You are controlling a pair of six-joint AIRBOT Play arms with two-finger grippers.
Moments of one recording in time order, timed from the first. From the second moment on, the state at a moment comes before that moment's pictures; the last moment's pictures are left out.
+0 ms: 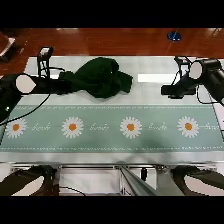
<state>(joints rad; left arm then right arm) -0.21 -1.13 0.98 1.33 -0.80 -1.55 0.14 -1.33 1.19 -1.63 1.23 1.77</state>
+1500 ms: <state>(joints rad) -0.25 -1.54 1.29 1.33 -0.58 -1.41 0.14 -1.43 1.19 -1.68 1.04 1.78</state>
